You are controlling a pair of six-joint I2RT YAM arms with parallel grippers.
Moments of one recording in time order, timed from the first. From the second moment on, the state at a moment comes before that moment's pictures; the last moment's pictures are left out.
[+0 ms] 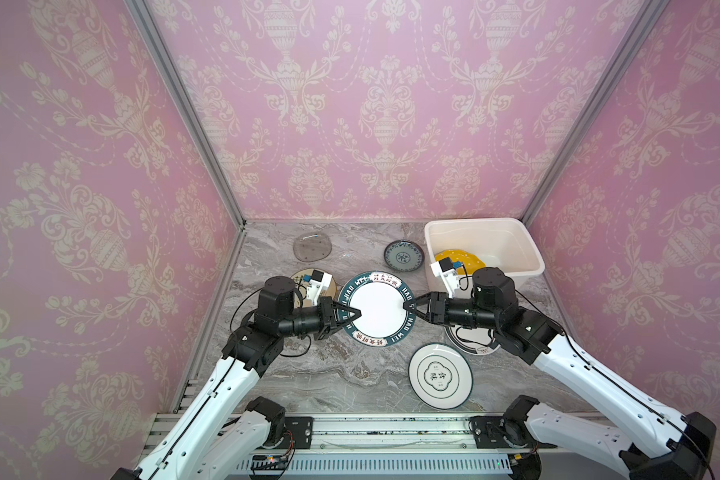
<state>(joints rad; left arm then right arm) -0.38 0.83 0.78 -0.39 0.84 -1.06 0.63 1.01 0.90 -0.29 -0.52 0.87</state>
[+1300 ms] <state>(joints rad) -0.42 0.90 0.79 -0.23 0.80 -1.12 0.51 1.00 0.88 -0.28 -0.50 1.01</state>
